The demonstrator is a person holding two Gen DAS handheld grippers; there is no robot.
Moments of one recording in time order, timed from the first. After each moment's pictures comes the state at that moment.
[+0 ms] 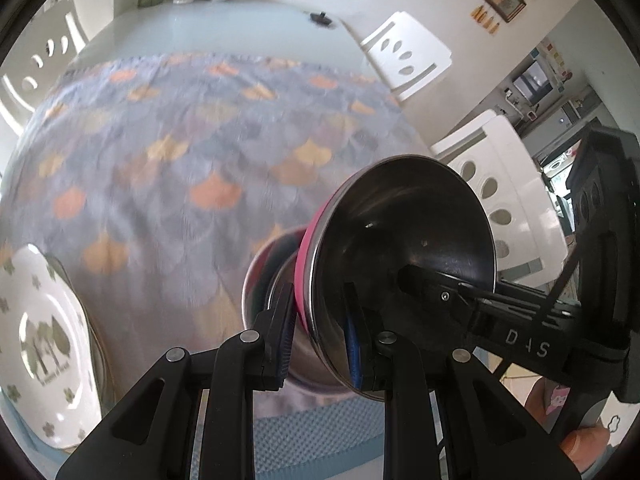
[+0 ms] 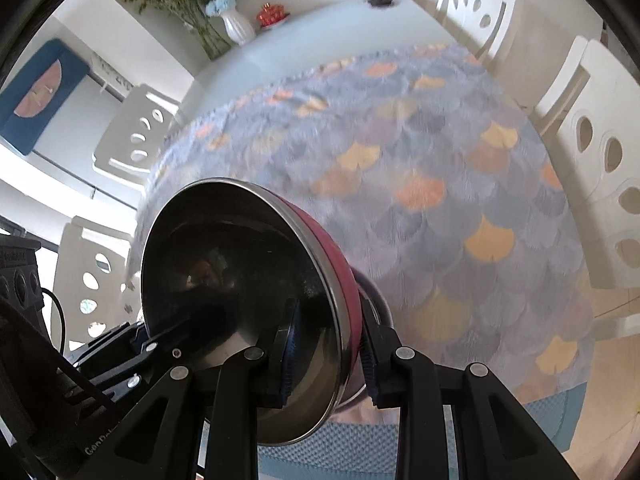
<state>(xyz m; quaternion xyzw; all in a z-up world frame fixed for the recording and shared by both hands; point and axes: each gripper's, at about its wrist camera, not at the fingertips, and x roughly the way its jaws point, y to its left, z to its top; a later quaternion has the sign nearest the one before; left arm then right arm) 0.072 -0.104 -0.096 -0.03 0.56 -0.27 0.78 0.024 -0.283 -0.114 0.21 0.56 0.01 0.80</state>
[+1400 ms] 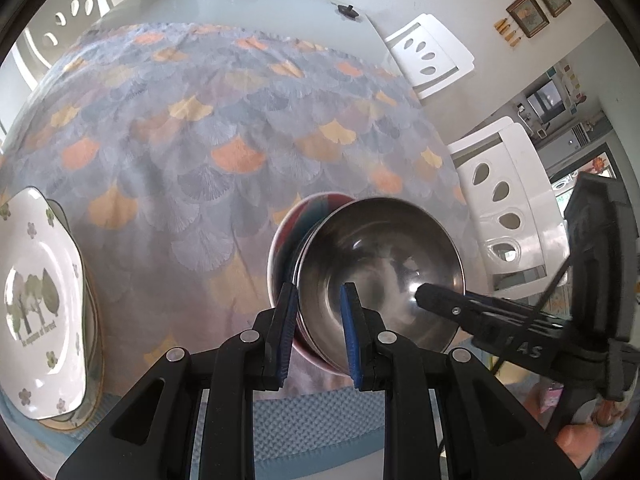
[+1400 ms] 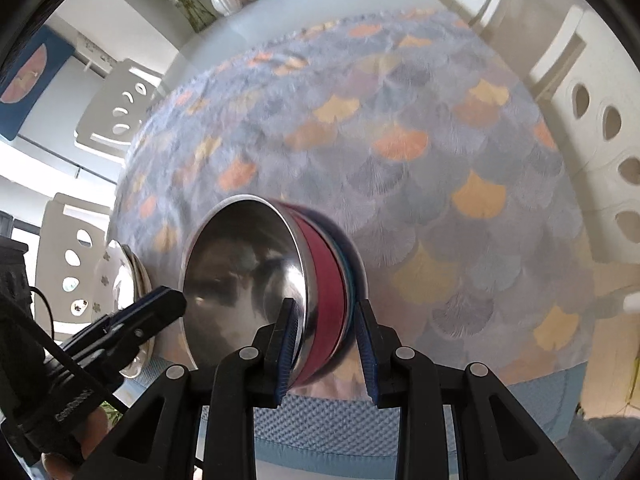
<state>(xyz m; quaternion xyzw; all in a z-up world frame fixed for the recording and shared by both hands) 0.062 -0.080 -0.118 -0.07 0.58 -0.25 0.77 0.008 -0.288 -0.141 0.21 0.60 0.00 0.78</state>
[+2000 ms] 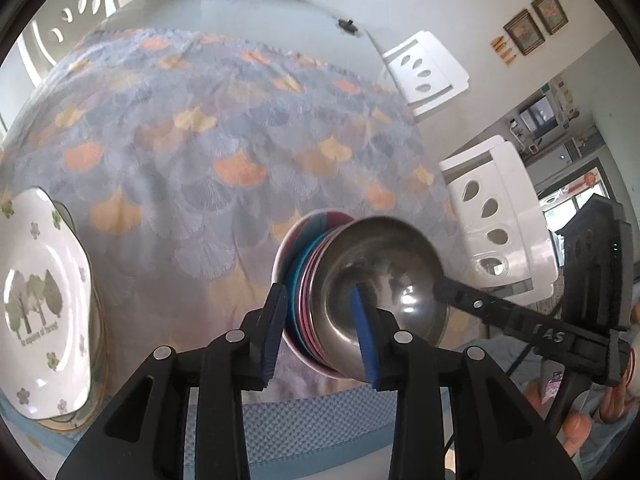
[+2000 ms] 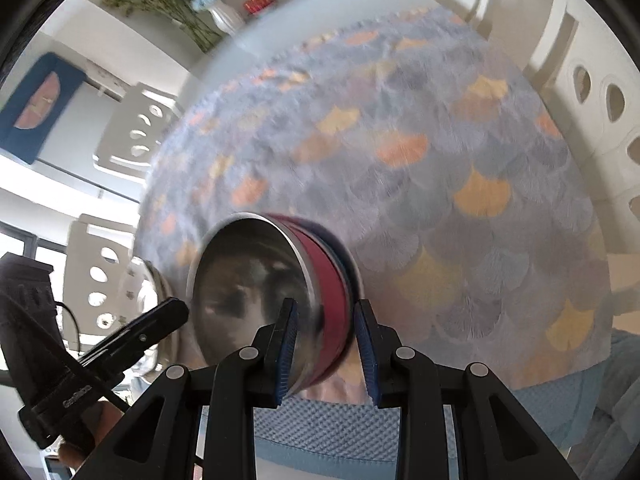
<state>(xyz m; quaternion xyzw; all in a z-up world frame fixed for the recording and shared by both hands) 0.063 -0.067 -0.105 -0.10 0.56 -0.26 0.78 -0.002 -0.308 -0.120 0.26 0.54 0.04 0.80</state>
